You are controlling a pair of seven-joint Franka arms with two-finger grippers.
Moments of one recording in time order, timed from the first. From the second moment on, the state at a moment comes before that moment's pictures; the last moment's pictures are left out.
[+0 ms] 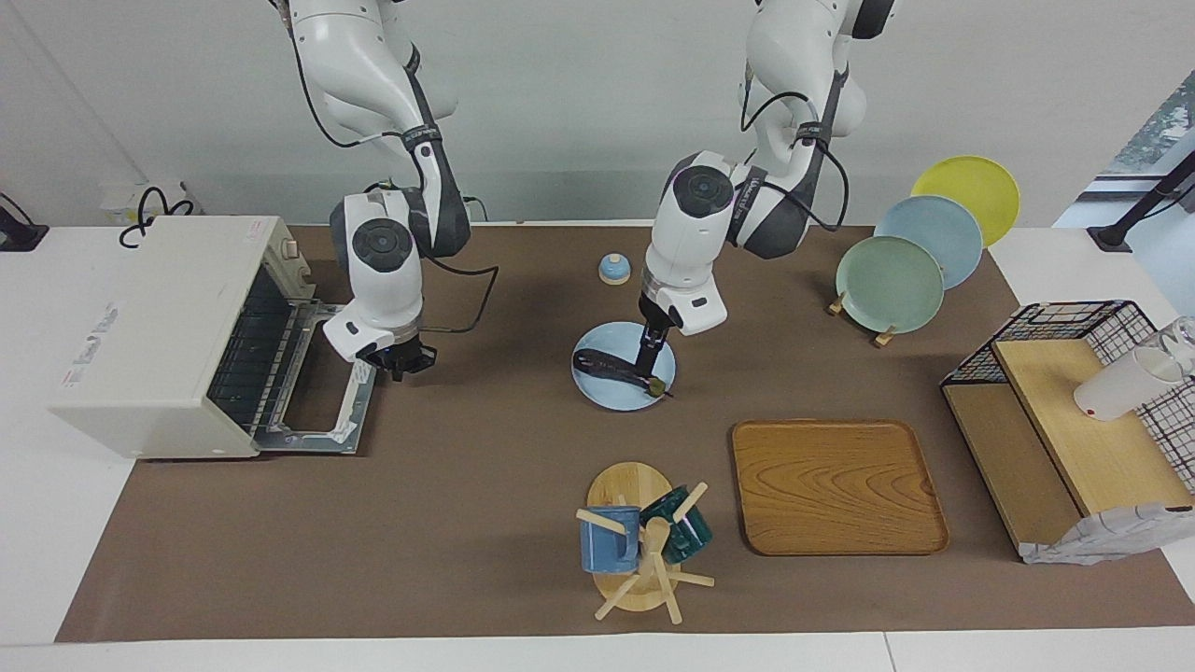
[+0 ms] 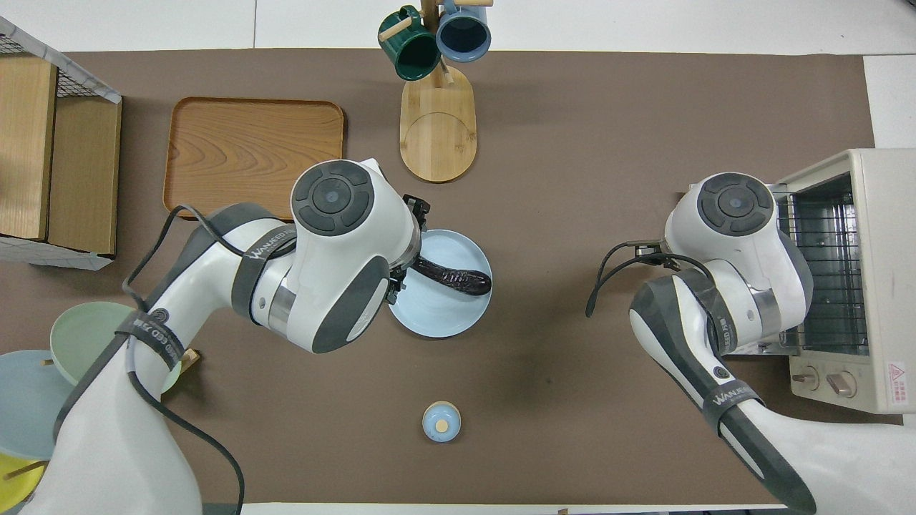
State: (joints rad) left arm -0.59 0.37 -0.09 -1.77 -0.08 2.18 -1.86; right arm 0.16 0.17 -0.02 -2.18 -0.26 2.26 0.37
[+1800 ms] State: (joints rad) left arm -0.59 0.35 -0.06 -1.78 -0.02 2.19 -1.76; right arm 0.10 0.04 0.00 -2.07 -0.37 1.98 0.09
